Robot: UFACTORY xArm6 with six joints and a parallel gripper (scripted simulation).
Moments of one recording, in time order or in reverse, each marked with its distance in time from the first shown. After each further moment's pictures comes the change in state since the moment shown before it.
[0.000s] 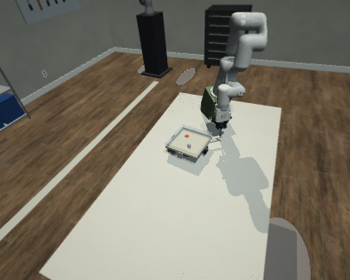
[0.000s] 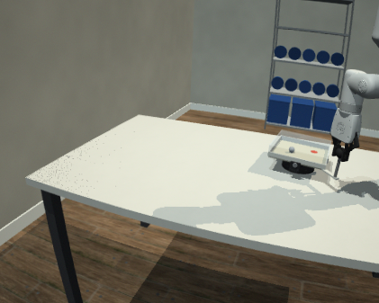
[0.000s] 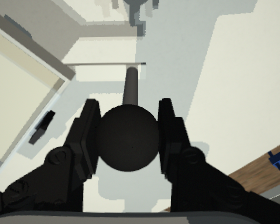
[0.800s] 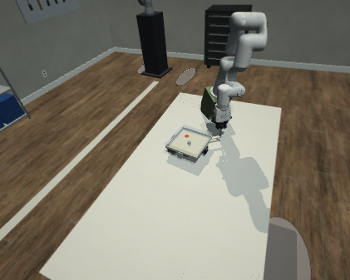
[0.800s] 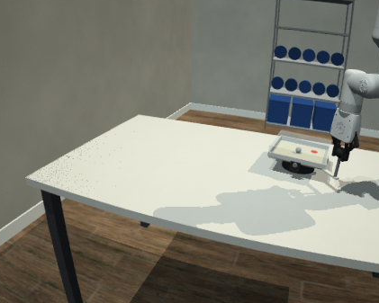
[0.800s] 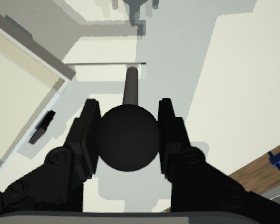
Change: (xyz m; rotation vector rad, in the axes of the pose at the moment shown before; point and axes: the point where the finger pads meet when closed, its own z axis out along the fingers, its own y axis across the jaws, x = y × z) arm -0.001 0.000 -0.001 0.000 0.004 0.000
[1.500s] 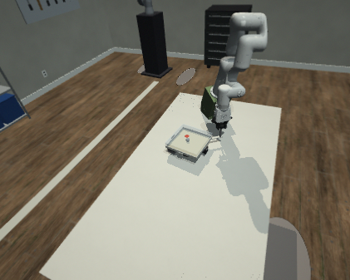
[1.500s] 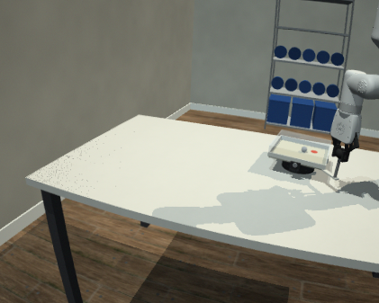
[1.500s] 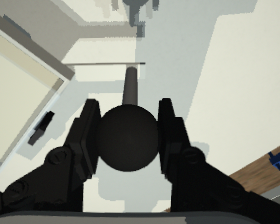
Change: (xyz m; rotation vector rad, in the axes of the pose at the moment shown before) arm 0.000 0.001 0.002 0.001 -0.001 0.000
